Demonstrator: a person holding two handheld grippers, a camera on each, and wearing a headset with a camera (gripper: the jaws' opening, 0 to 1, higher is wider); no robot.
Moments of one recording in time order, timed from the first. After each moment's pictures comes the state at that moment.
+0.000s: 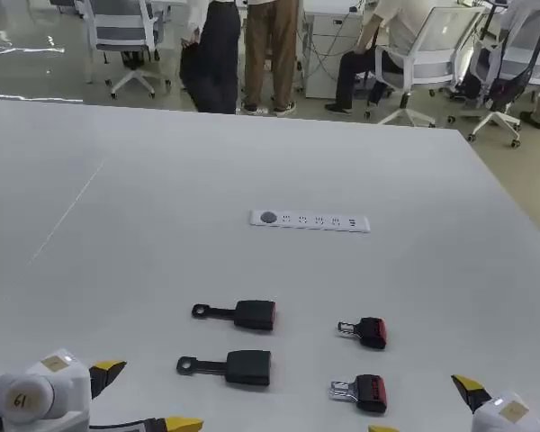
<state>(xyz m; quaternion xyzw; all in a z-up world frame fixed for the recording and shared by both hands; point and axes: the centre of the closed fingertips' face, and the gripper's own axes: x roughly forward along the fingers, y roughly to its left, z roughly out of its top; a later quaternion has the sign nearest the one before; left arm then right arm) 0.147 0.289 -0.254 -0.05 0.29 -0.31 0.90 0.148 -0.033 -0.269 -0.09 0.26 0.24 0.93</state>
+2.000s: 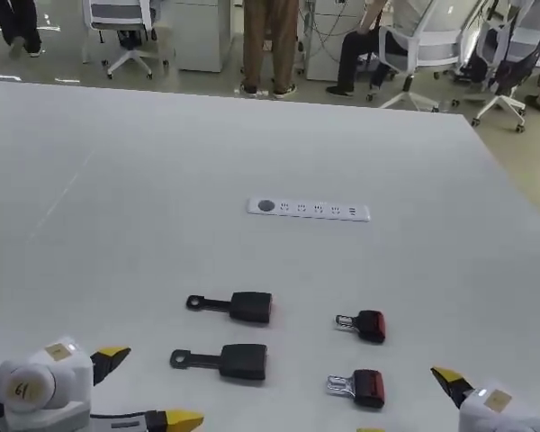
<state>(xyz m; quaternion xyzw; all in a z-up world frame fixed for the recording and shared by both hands) 0.158 0.276 -0.259 -0.03 0.29 -0.34 0.89 0.149 -0.018 -0.284 -0.10 0.28 0.30 0.91</state>
